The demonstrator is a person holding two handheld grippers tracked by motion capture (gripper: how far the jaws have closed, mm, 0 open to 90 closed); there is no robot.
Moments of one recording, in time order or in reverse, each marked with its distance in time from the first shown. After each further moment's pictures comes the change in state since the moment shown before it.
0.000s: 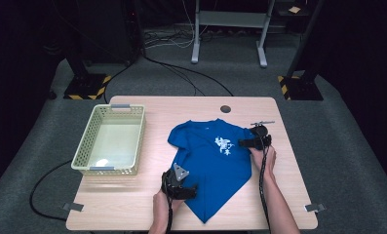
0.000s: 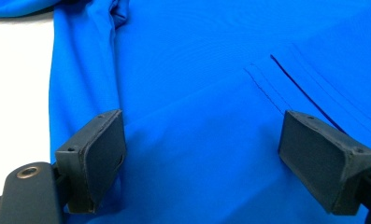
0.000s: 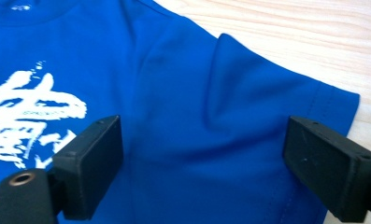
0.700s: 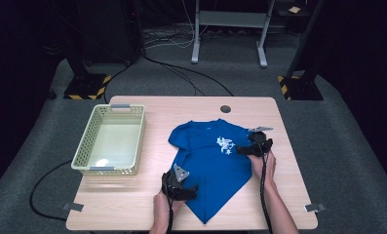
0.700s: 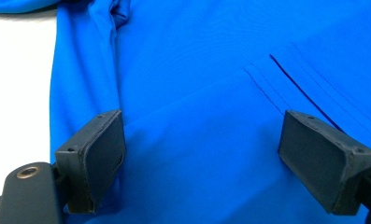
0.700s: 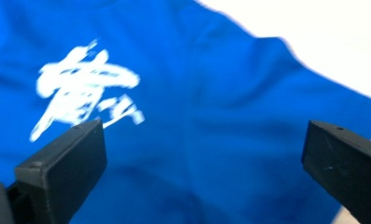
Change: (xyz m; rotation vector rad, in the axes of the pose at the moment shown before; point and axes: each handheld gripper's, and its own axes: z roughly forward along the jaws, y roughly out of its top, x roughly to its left) left arm -0.003 -0.001 -0.001 0.002 0.006 -0.003; right arm 0.026 -0.020 -0.021 -0.043 0.002 -0.096
